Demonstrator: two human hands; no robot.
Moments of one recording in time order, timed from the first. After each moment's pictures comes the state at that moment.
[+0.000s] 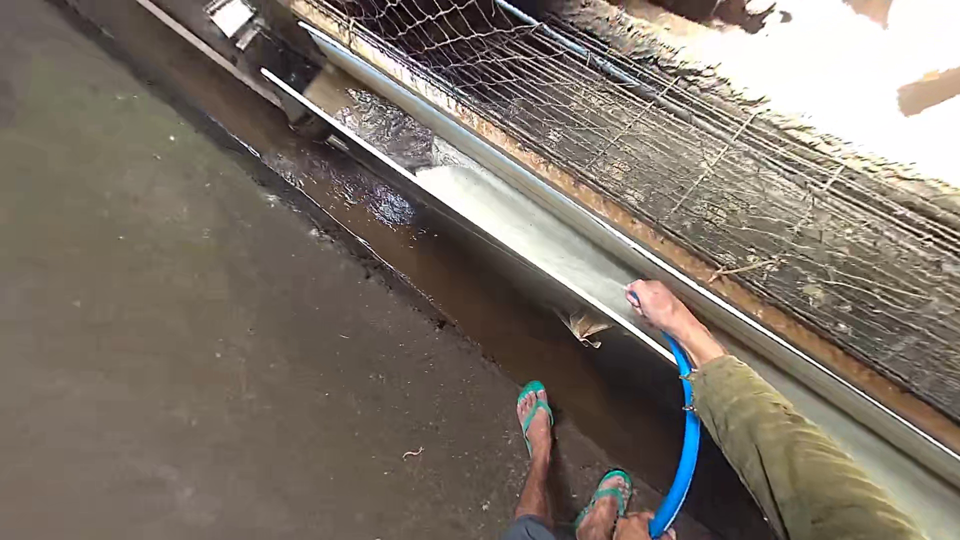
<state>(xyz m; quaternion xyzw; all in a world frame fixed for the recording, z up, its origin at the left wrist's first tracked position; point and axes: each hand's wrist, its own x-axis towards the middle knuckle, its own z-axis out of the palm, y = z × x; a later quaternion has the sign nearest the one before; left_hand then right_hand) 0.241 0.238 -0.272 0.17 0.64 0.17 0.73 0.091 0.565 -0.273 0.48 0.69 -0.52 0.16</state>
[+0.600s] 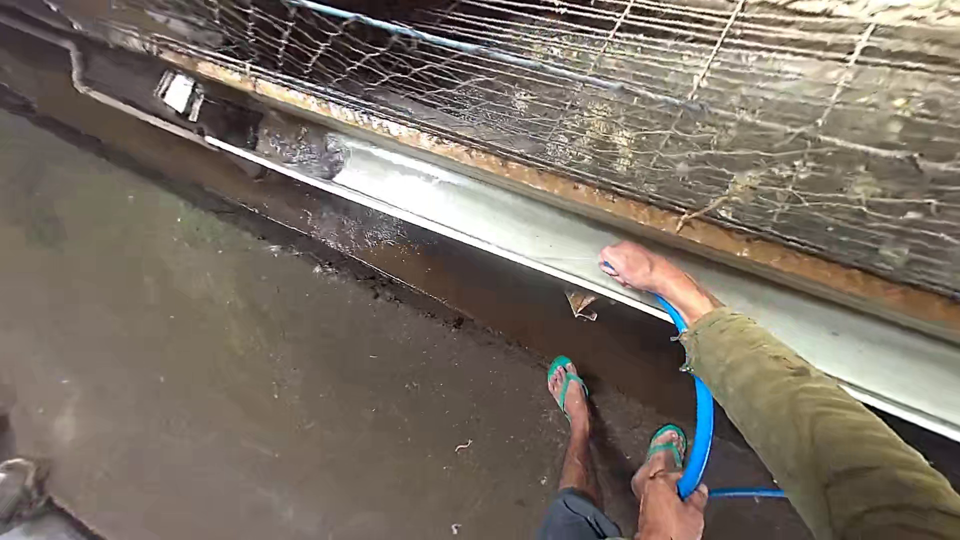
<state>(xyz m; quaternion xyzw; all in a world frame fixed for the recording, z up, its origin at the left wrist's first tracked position) 0.240 0.253 -0.274 0.17 0.64 0.13 0.73 0.095 0.575 -0.276 0.40 0.67 -0.59 0.21</state>
